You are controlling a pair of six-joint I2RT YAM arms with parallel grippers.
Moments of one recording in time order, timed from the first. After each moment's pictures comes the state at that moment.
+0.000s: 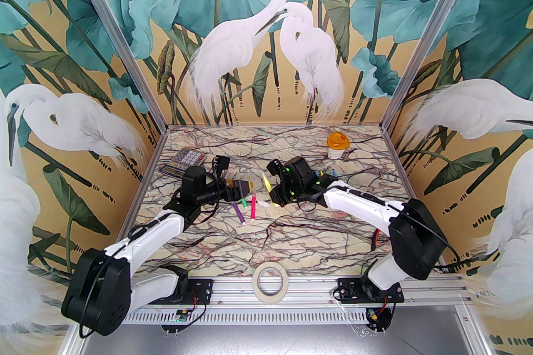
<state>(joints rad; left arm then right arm) -0.30 1.21 0.59 0.24 0.70 -0.53 0.71 1.57 1.04 -0.32 -0.34 0.16</state>
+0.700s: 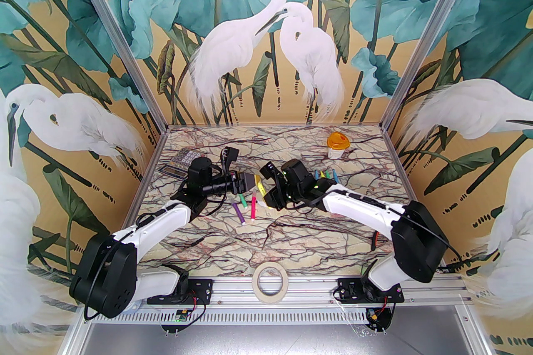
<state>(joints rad) -0.35 1.30 0.69 0.28 0.78 -0.57 0.76 1.54 1.03 -0.26 -0.37 0.11</state>
